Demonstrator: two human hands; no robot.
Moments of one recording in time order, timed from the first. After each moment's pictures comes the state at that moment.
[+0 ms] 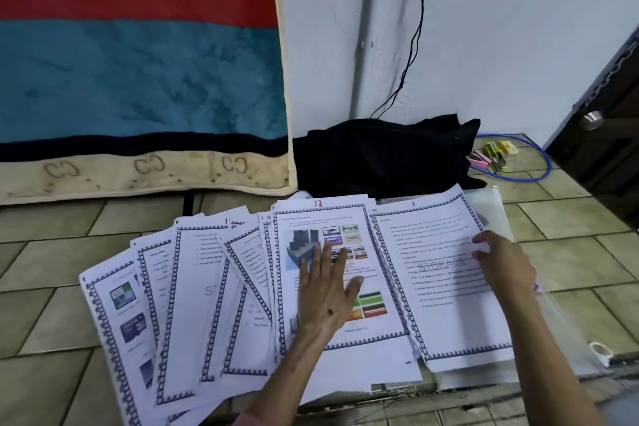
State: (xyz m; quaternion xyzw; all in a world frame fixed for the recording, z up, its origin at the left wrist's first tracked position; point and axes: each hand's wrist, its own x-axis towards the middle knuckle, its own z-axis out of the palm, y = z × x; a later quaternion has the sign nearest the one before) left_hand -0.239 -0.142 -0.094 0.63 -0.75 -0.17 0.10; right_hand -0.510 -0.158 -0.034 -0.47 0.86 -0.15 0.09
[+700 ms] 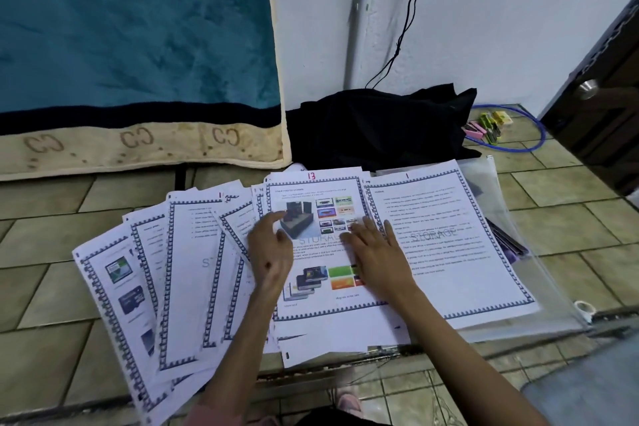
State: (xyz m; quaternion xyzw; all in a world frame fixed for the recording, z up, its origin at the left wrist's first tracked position) left_hand -0.183 -0.147 -0.048 0.73 -0.49 -0.30 0.37; right_hand -0.367 -0.138 -0.098 -0.80 0.59 -0.10 -0.04
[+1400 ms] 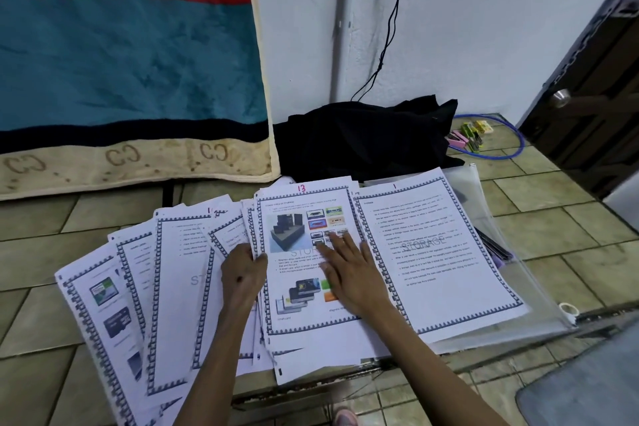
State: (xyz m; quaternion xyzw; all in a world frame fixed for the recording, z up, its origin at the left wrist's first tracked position) left_hand -0.154 -0.148 -0.051 0.78 -0.46 -0.34 0.27; right_hand -0.345 -0.131 -0.104 -0.77 0.61 -0.14 0.13
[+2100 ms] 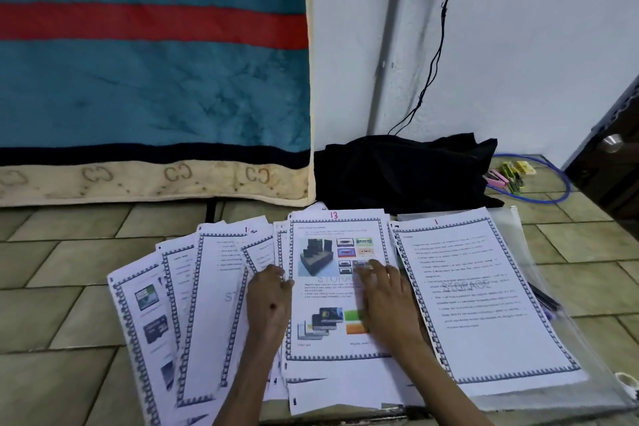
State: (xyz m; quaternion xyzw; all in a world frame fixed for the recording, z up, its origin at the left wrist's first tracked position) left_hand -0.148 -0.135 -0.046 0.77 -0.49 -0.26 0.31; right_hand -0.338 -0.137 -0.084 -0.75 0.66 -0.06 0.03
